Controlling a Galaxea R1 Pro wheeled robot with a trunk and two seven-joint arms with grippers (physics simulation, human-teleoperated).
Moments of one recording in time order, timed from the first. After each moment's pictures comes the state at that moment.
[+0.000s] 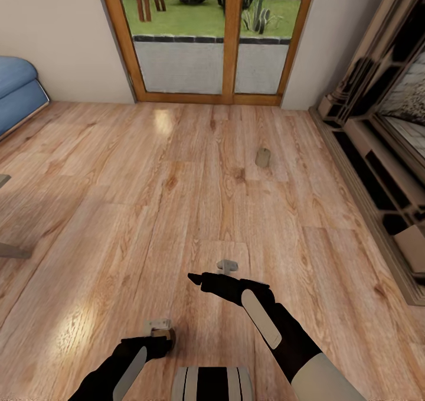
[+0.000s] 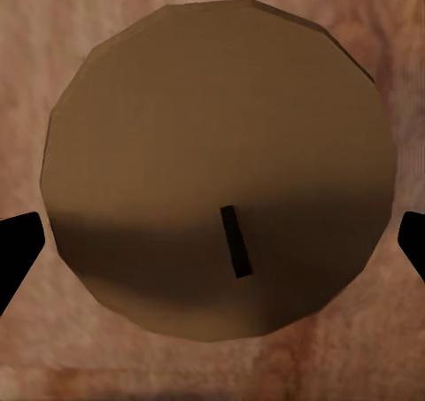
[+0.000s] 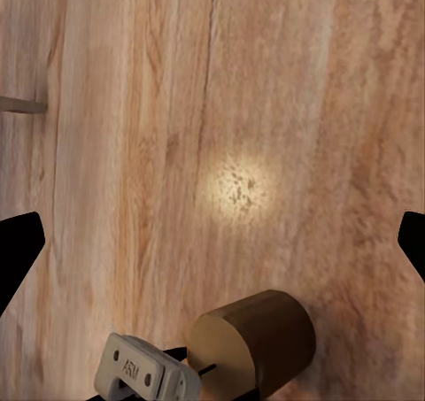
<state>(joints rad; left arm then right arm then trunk) -0.42 0.03 -0.30 -0.76 0.42 0.50 0.19 -0.58 0.10 0.44 -1.06 -0.74 0.55 0.05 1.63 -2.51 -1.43</state>
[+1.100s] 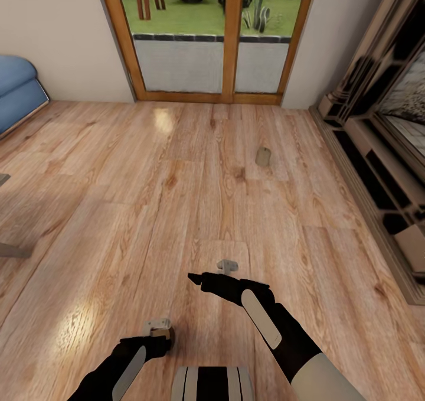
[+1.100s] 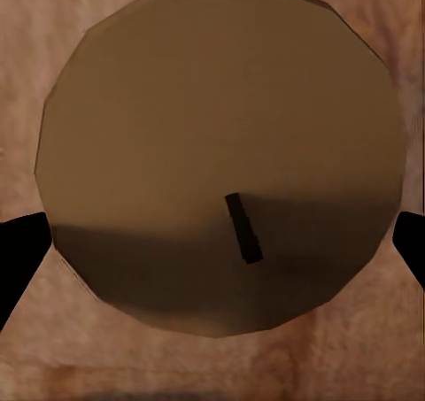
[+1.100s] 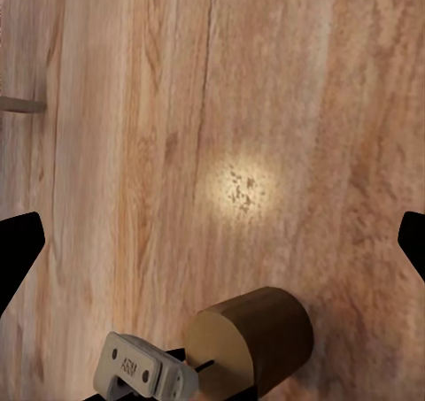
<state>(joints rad) -0.42 0.03 -0.29 -0.76 0.44 0.50 0.19 -0.58 0.10 0.44 -1.06 -0.74 0.55 0.05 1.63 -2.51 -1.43</state>
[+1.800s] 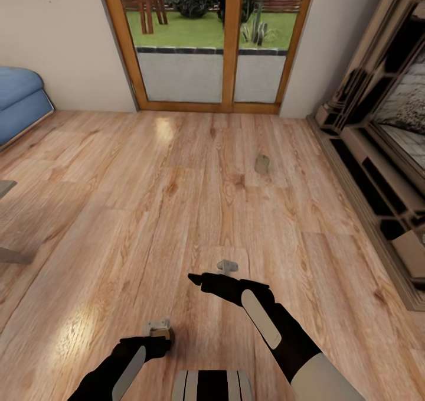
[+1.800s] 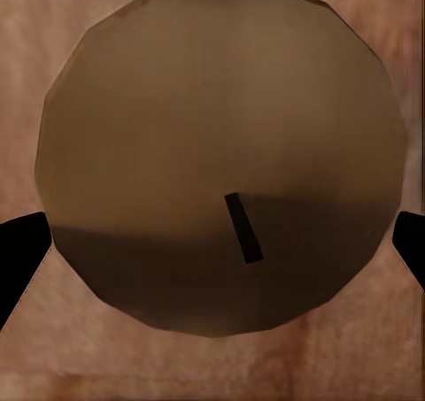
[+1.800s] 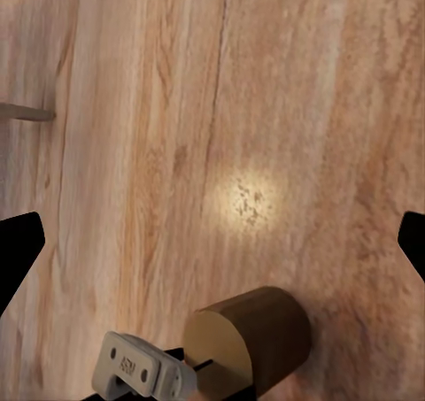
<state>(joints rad) -0.42 0.03 -0.29 -0.76 0.43 0.51 0.19 -0.58 0.10 0.43 -1.06 -0.74 0.55 0.05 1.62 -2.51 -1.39</state>
